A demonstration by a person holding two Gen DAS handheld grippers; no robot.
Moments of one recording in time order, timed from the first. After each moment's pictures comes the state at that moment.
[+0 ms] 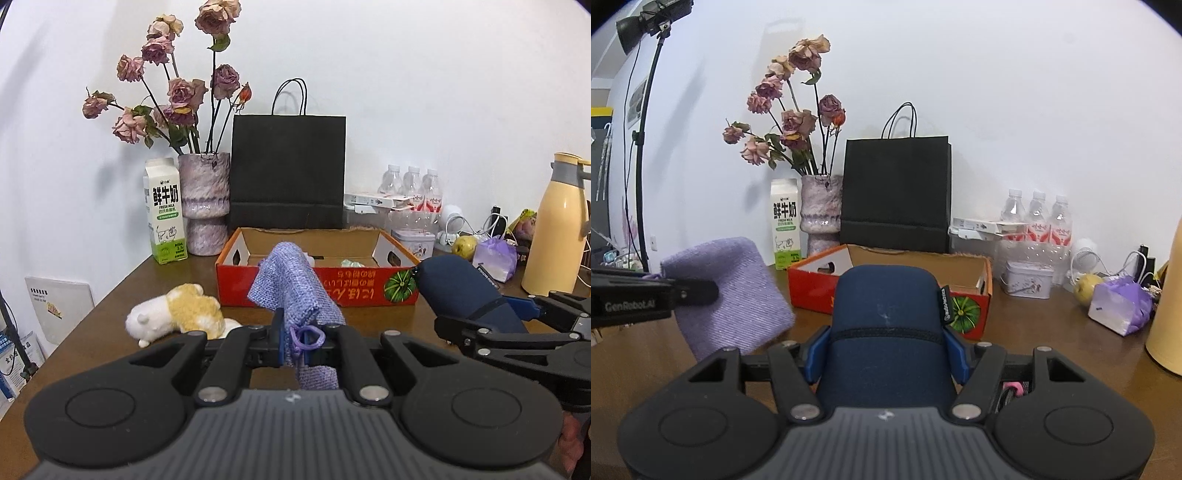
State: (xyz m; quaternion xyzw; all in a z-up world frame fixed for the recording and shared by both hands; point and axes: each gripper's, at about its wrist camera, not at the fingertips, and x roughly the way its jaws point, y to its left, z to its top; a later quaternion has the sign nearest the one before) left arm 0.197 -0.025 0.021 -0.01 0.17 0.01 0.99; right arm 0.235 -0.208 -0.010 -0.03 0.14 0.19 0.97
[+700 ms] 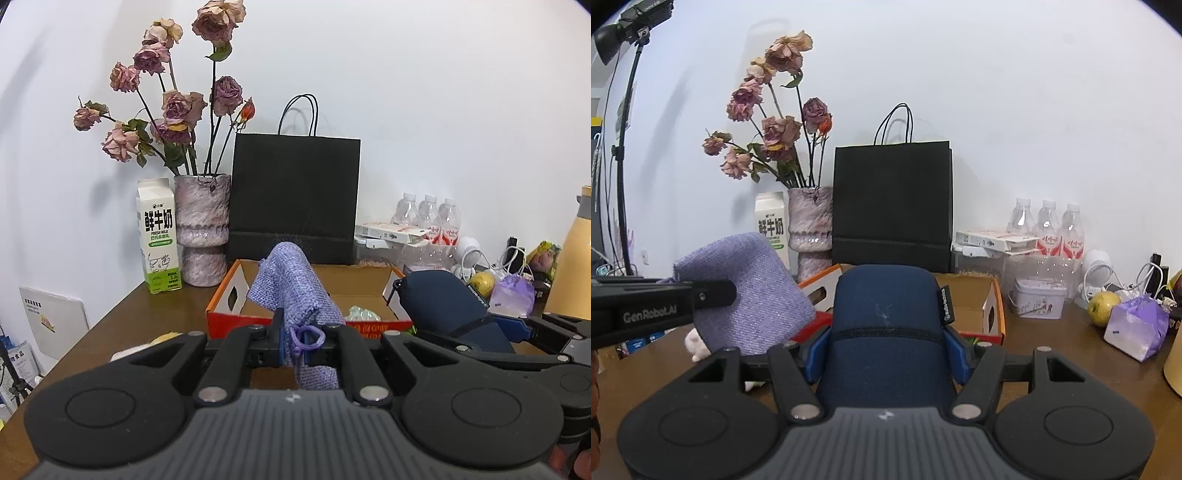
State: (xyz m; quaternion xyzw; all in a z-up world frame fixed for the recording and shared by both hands) left arm 0.265 -0.025 0.042 -0.03 0.14 0.03 0.99; right arm 0.304 -0.188 0.016 -0.02 0.14 0.18 0.97
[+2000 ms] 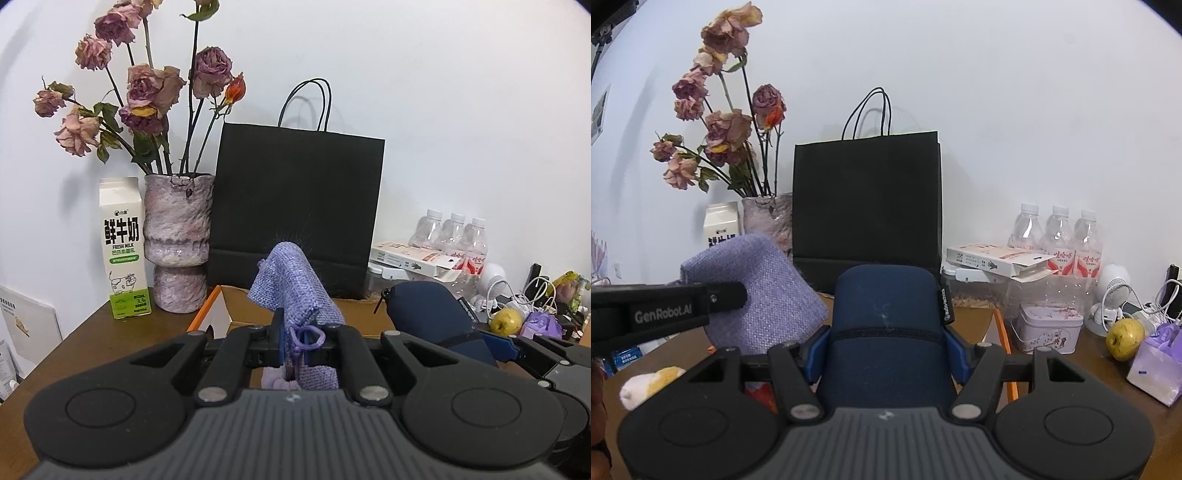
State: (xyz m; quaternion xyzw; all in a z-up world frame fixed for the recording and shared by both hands) left arm 0.395 -0.016 0.046 -0.05 0.14 0.02 0.99; right arm 0.434 -0.168 0.020 -0.01 0.15 0.15 0.98
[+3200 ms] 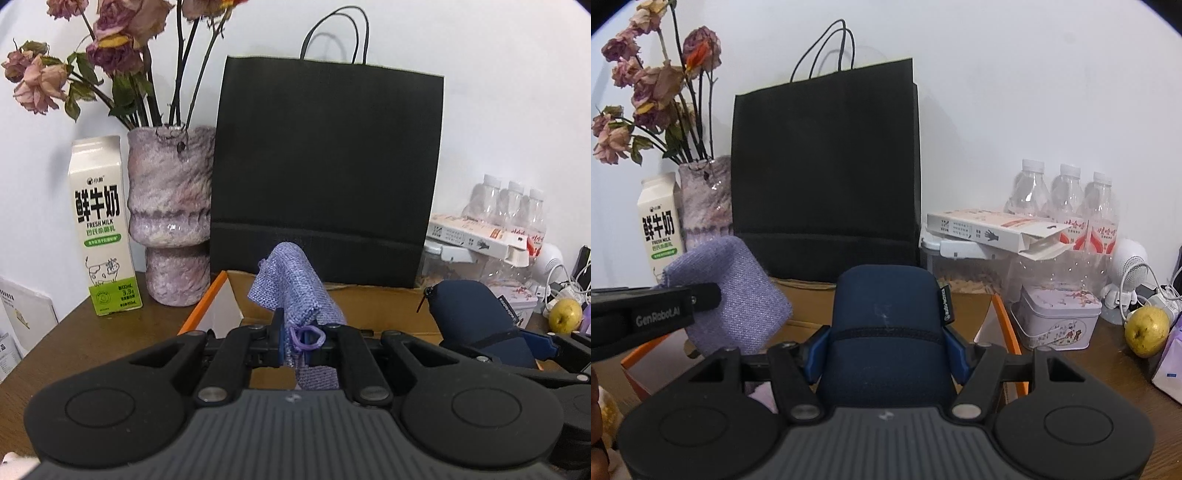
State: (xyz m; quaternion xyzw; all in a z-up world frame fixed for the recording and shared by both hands) left arm 0.501 0.001 0.004 -0.04 0.19 0.06 0.98; right arm 0.535 -0.158 -0.015 -0.01 0.20 0.12 0.97
